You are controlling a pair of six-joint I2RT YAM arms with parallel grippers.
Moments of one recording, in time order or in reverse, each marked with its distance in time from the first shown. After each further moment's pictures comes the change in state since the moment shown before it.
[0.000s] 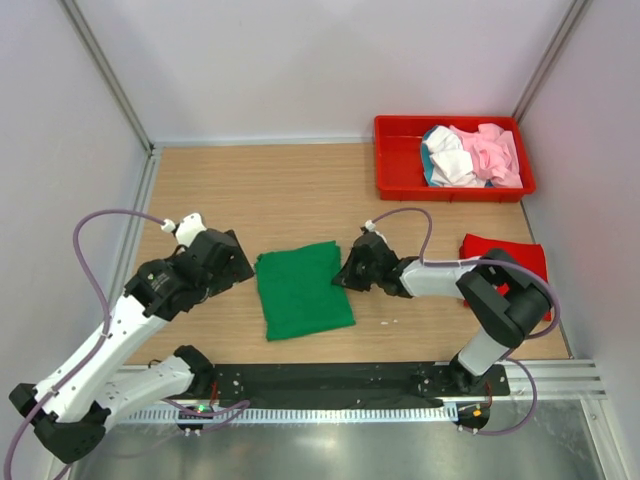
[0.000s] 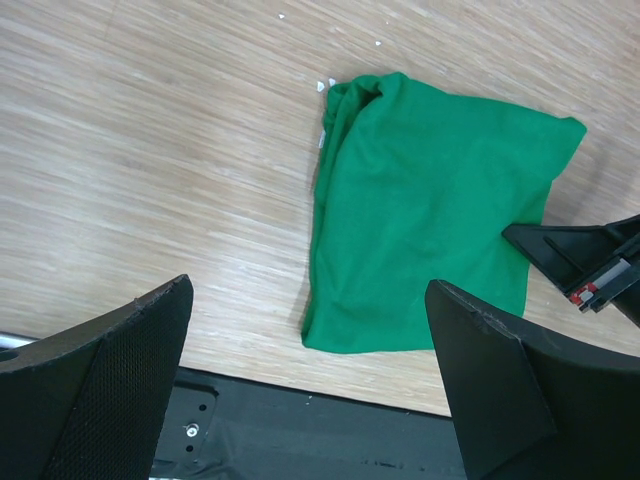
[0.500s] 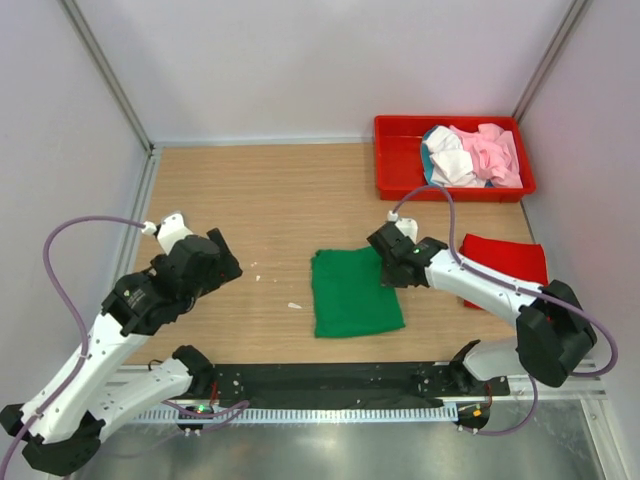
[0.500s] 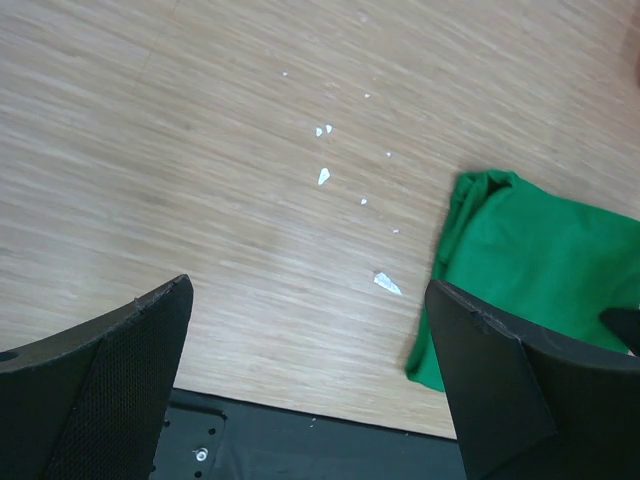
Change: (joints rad) left arm 0.000 -0.116 0.008 -0.009 -0.068 0.035; right arm -0.004 -0.253 0.195 -0.779 0.370 -0.226
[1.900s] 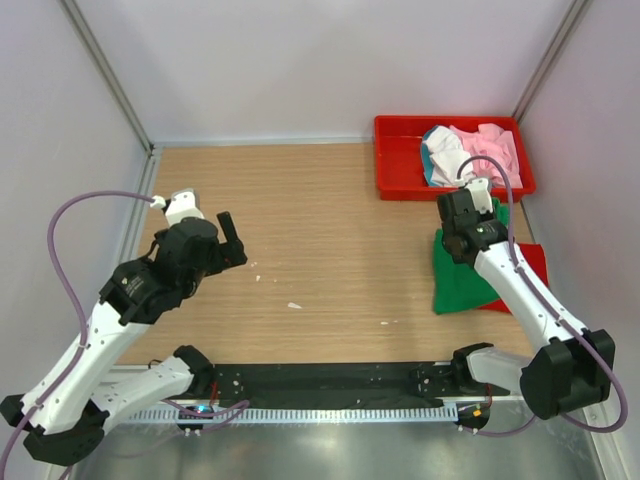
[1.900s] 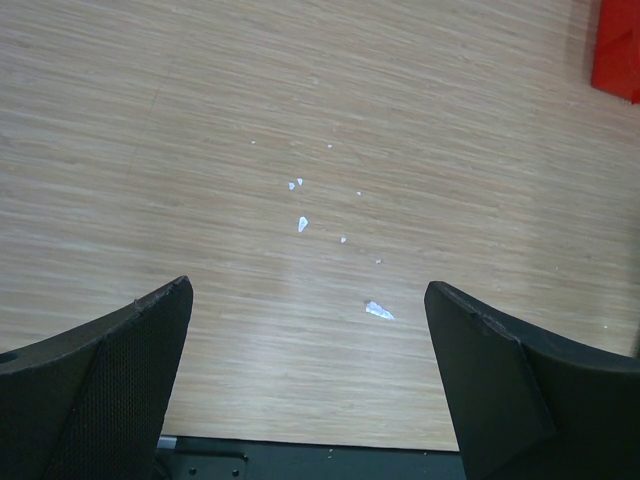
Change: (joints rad) left arm 0.000 0.078 0.139 0.088 -0.007 0.239; right arm -0.455 -0.203 0.112 -0.161 0.610 -0.659
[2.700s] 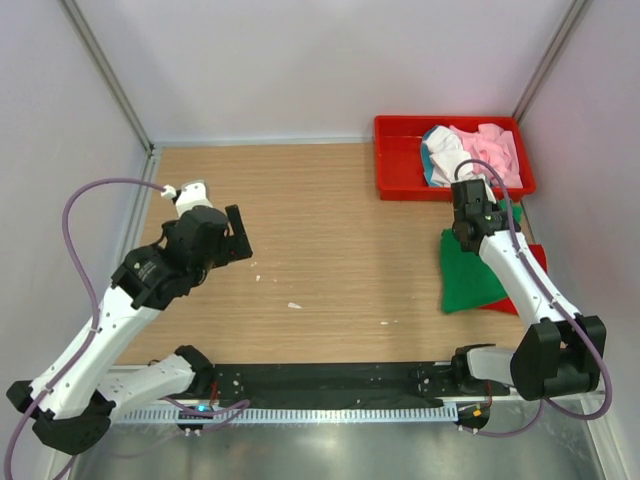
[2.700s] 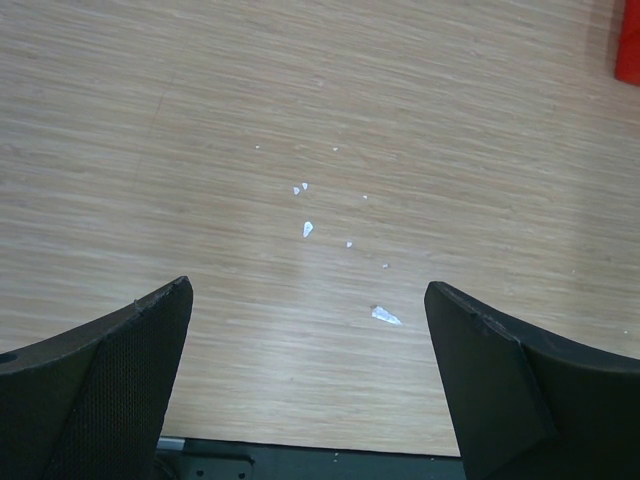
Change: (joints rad) left arm 0.013 0.085 0.040 -0.001 0.004 0.029; right arm -0.140 0.084 0.034 0.052 -0.068 -0.375
